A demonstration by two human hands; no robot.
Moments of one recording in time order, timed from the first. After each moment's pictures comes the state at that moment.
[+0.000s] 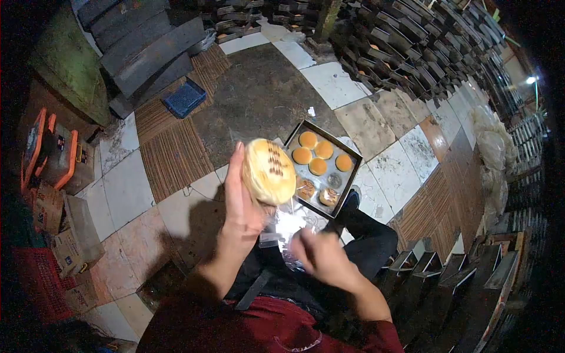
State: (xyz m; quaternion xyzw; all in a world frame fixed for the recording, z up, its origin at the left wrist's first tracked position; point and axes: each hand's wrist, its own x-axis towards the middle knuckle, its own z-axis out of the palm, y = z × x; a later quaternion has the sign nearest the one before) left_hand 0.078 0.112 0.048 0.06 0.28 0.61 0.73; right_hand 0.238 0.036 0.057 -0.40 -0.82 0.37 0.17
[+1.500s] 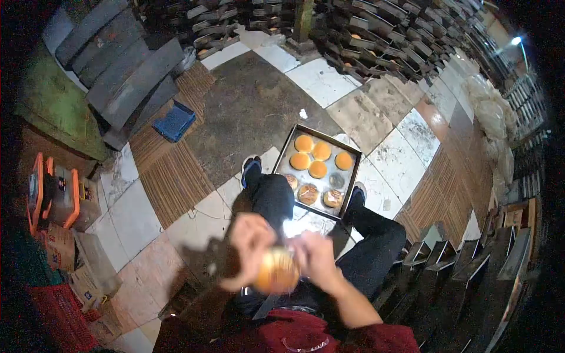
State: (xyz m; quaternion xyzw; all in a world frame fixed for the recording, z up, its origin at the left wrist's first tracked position) left_hand 0.061 0.066 -0.027 0.58 0.41 0.58 0.40; right_hand 0.232 0.047 0.005 -0.51 -0.73 0.26 0.37
